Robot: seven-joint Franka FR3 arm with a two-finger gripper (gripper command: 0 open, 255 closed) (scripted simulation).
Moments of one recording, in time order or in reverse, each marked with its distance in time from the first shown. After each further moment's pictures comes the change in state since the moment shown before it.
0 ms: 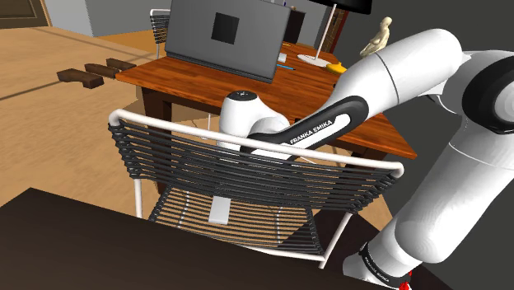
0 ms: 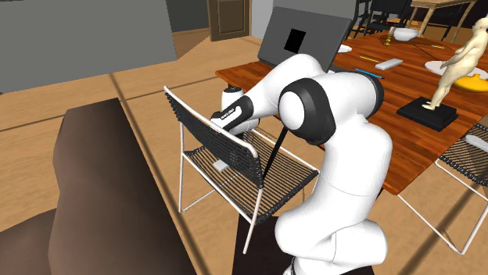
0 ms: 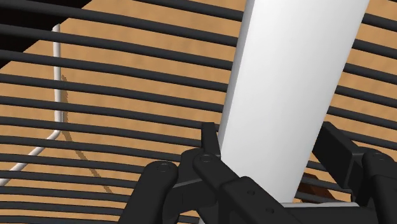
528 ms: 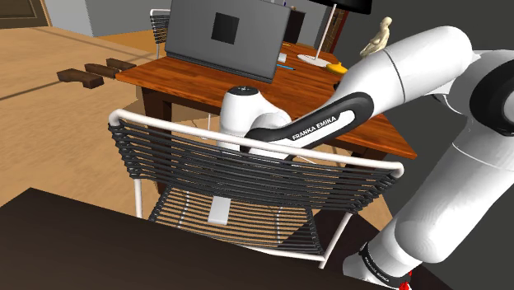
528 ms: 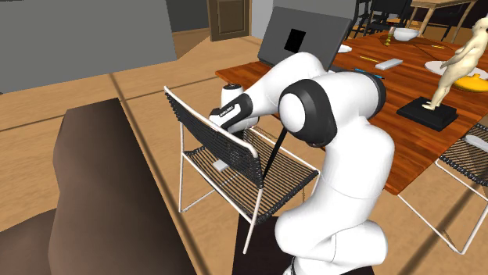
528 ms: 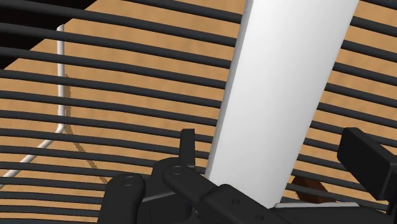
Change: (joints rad) arm -0.004 -0.028 0.007 0.007 0.026 -0.032 -0.020
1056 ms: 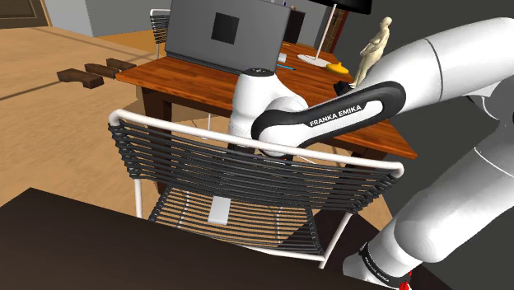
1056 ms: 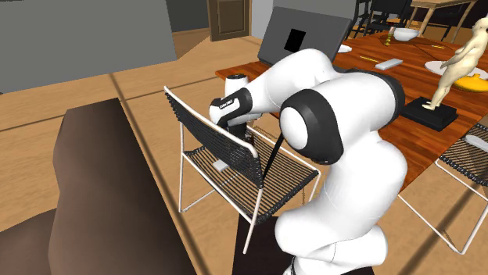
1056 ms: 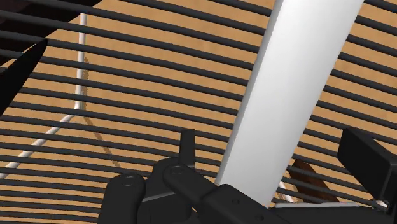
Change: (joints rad) arm -0.016 -0.166 -0.012 -0.036 0.103 -0.096 -0.147
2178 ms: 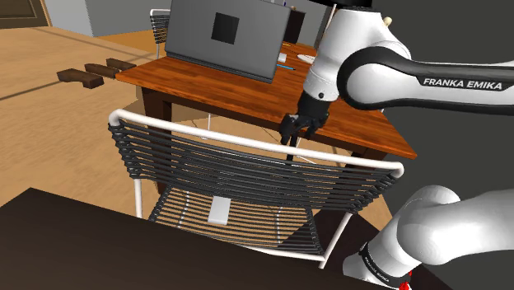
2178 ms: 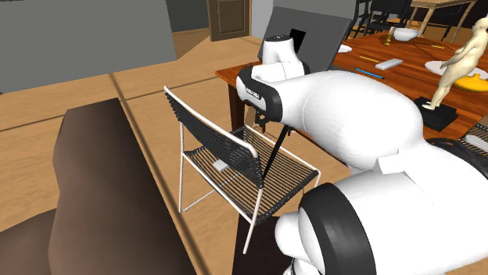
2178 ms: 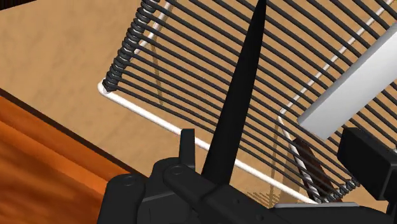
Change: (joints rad) arm 0.065 -0.595 -0.313 -0.154 0.039 -0.349 -0.627
